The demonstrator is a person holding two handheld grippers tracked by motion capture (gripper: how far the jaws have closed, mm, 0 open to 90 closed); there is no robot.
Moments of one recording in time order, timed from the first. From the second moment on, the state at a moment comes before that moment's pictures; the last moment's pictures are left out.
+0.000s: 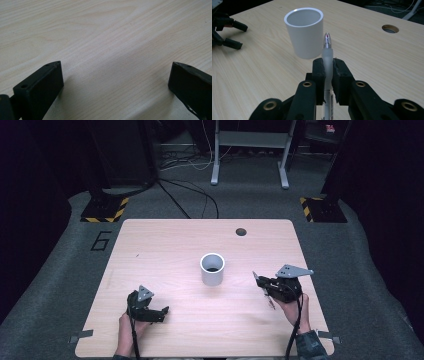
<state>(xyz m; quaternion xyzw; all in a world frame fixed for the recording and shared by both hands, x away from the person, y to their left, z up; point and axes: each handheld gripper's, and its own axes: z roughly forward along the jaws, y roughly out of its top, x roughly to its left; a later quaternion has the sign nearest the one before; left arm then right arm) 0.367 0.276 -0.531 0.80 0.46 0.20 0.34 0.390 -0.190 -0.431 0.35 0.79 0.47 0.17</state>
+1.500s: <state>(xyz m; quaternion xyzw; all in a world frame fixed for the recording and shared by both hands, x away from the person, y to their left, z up) 0.367 0.276 -0.531 0.80 0.46 0.20 0.34 0.432 -0.151 -0.392 0.33 0.74 0.55 0.19</state>
